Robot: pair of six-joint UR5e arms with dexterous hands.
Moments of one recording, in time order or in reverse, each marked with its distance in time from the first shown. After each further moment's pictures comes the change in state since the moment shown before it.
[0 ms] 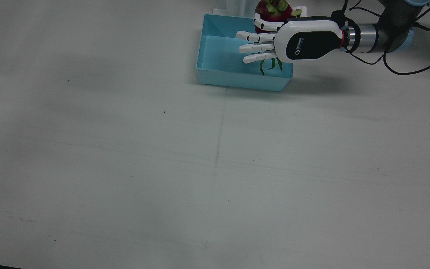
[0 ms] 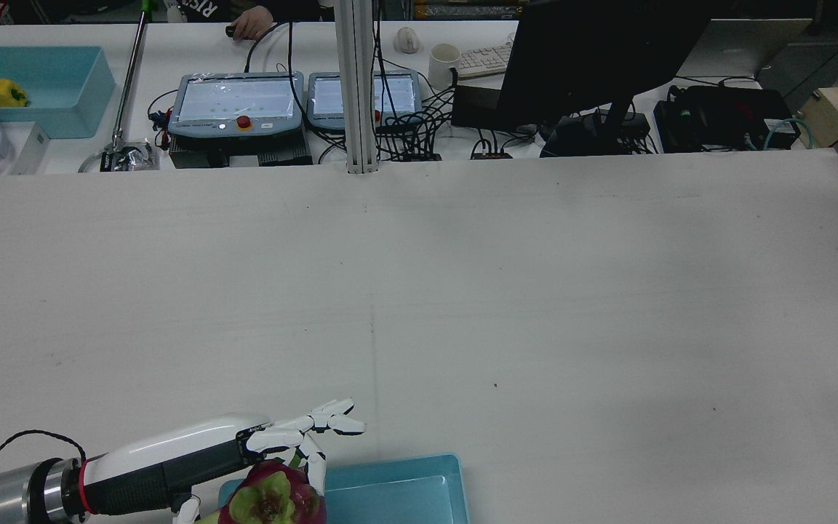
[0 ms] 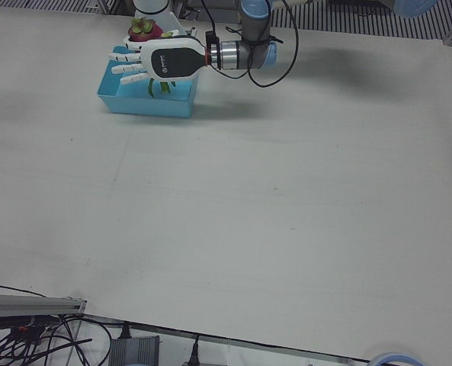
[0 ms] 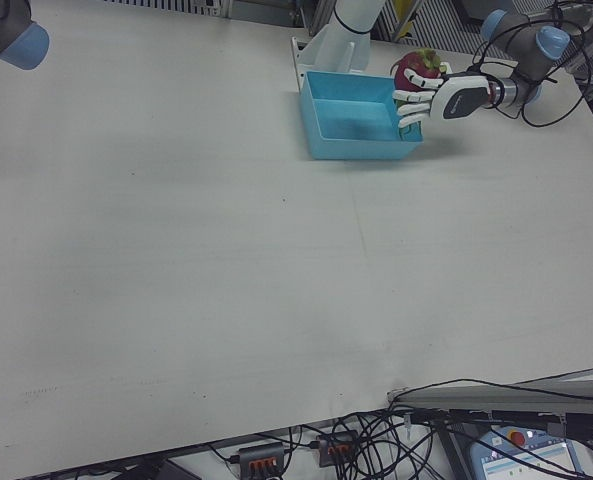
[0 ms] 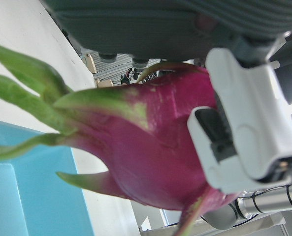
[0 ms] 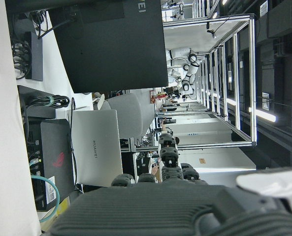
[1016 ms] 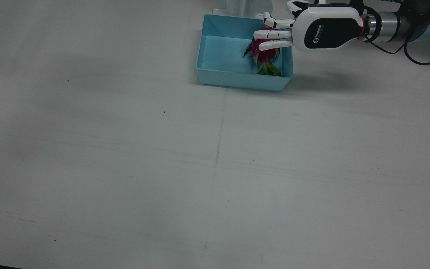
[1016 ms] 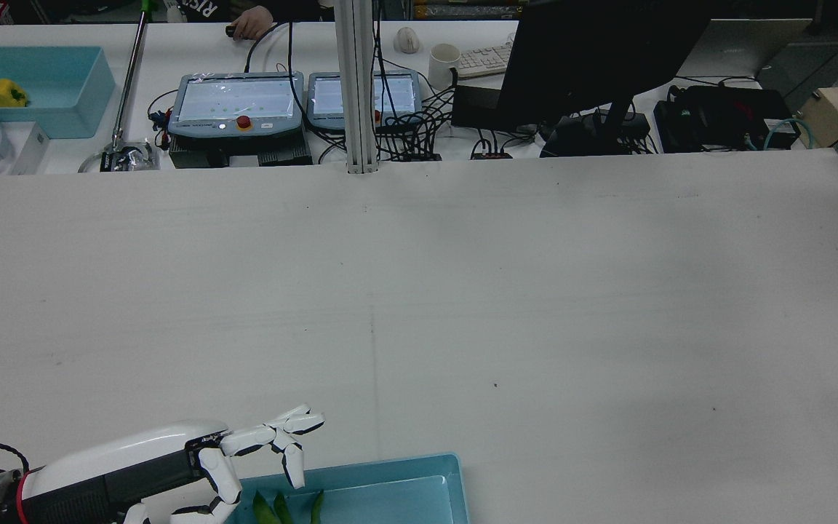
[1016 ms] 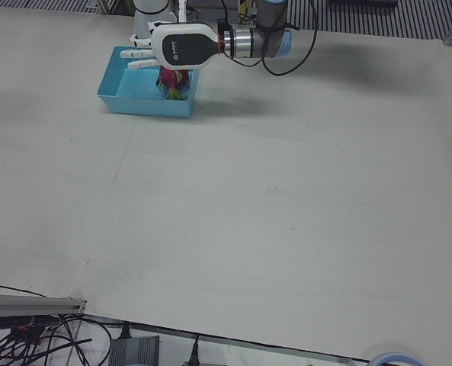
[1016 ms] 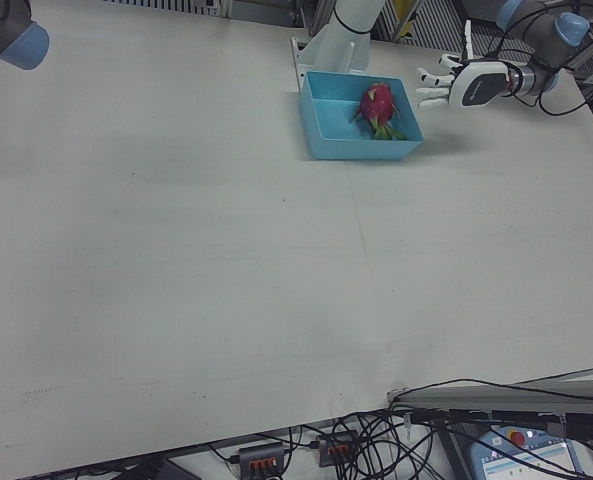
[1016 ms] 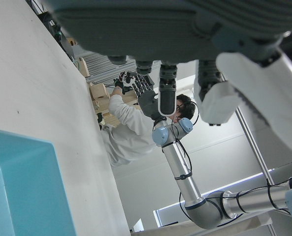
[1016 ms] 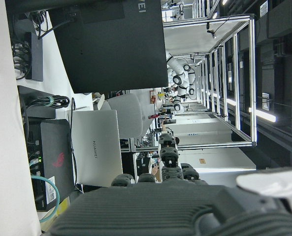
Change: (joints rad) left arm -0.008 0.117 -0.105 -0.030 -0.004 -0.006; right arm 0.000 0.000 0.000 0.000 0.000 0.000
